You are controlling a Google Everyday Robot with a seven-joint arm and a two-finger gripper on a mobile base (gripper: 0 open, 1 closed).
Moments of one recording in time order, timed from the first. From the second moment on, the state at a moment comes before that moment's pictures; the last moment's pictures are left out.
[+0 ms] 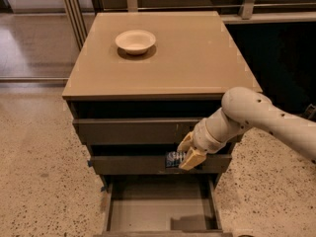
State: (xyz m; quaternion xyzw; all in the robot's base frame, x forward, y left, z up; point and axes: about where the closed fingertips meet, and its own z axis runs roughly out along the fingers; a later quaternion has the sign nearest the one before) arm 0.507 -0.092 0.638 -0.68 0.68 0.19 0.21
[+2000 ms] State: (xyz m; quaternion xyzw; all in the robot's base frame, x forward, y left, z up) arm 0.586 -0.075 0.874 -0.62 0.72 0.18 0.27
